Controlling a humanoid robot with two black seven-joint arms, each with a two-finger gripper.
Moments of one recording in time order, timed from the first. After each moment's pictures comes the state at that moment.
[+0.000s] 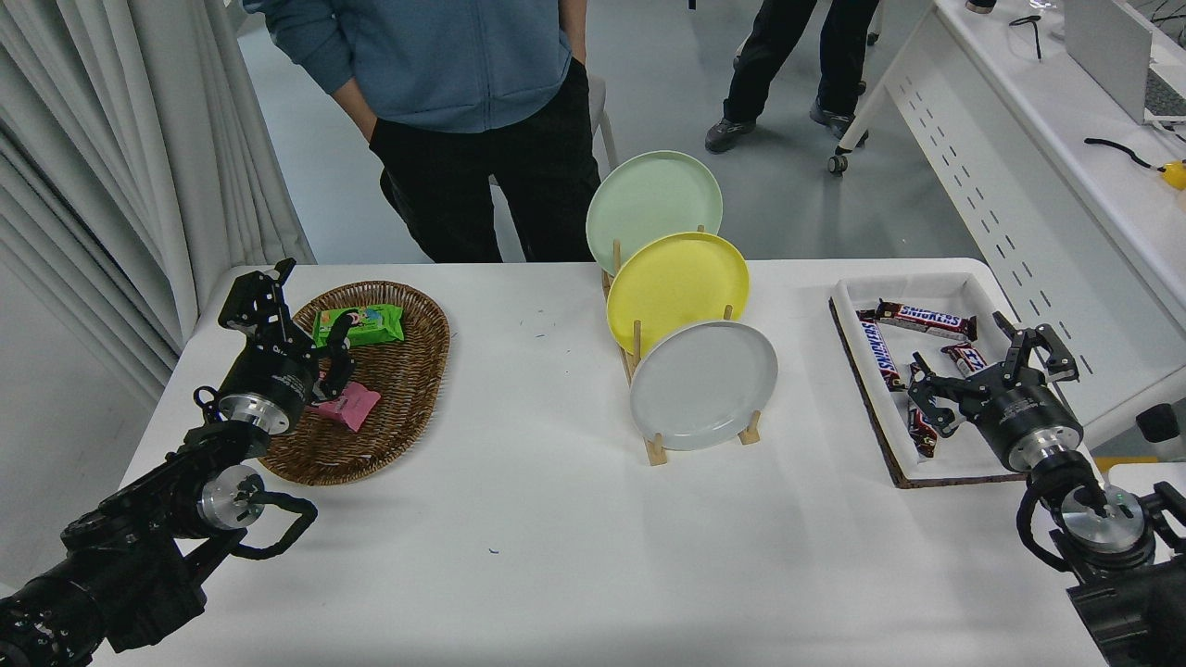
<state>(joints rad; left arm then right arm) -0.56 0.38 -0.73 -0.69 0.16 -0.22 -0.60 0.46 -0.30 1.27 0.61 0.02 0.36 -0.01</state>
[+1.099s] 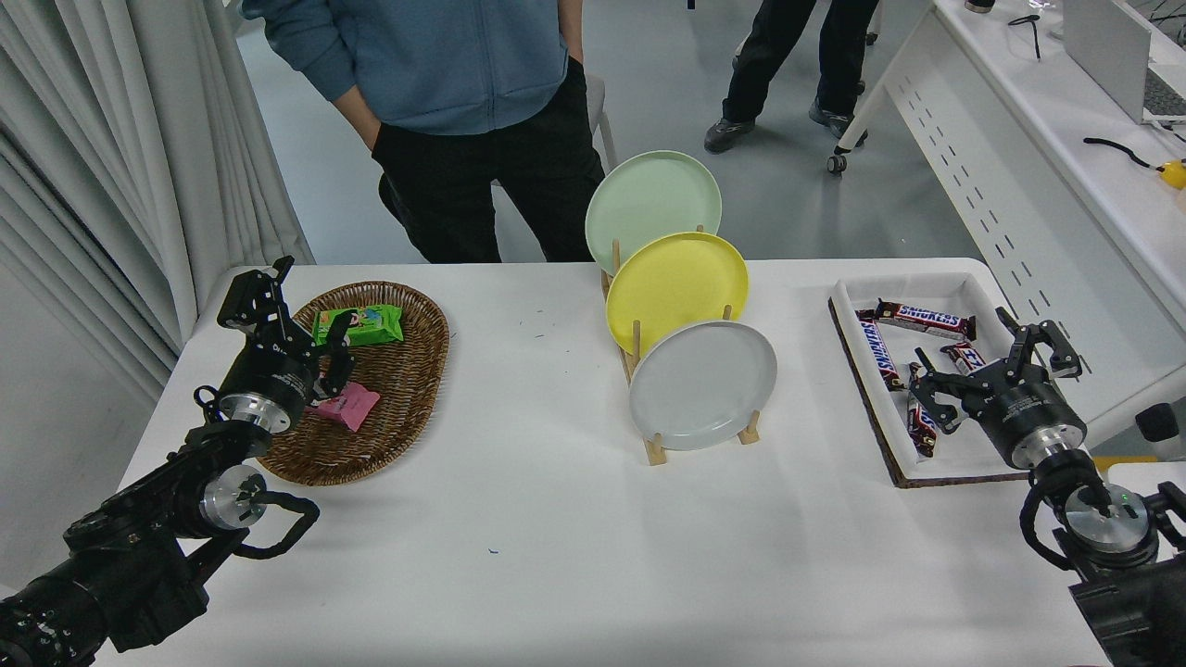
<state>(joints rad) -0.56 0.38 -0.73 -0.69 0.16 -0.22 -0.61 0.47 -0.31 1.27 0.59 0.02 0.37 -0.01</state>
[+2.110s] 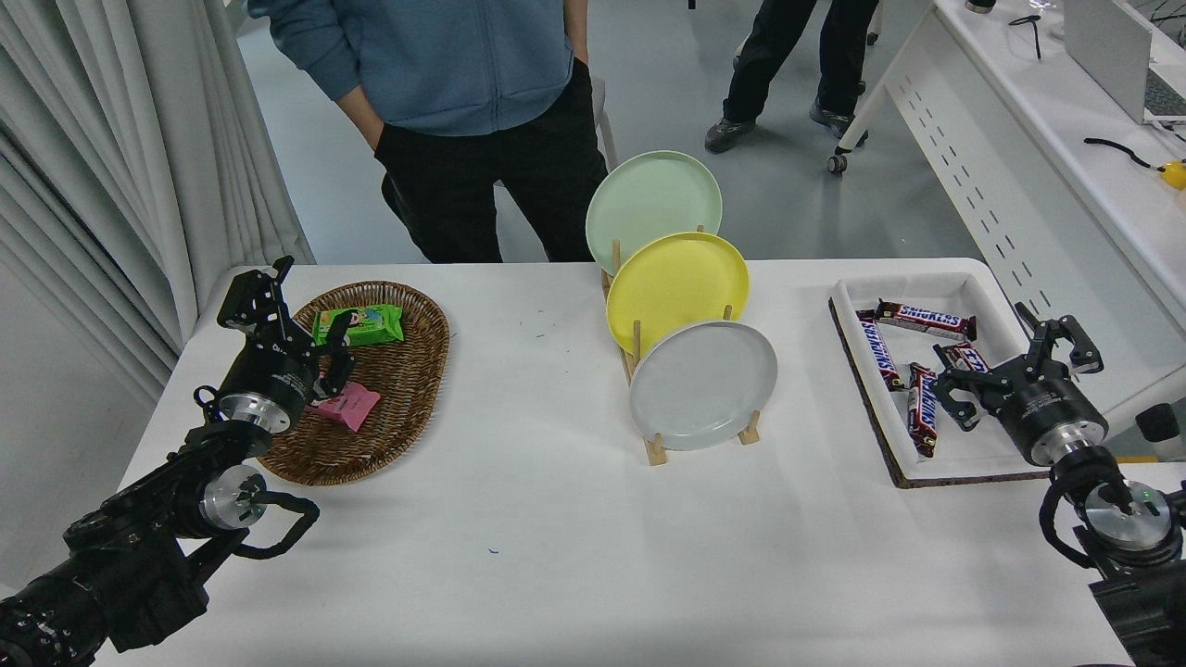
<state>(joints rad) -0.56 0.38 -0.73 -0.69 0.16 -0.22 -0.61 0.47 -0.34 1.27 0.59 0.02 0.37 -0.01</state>
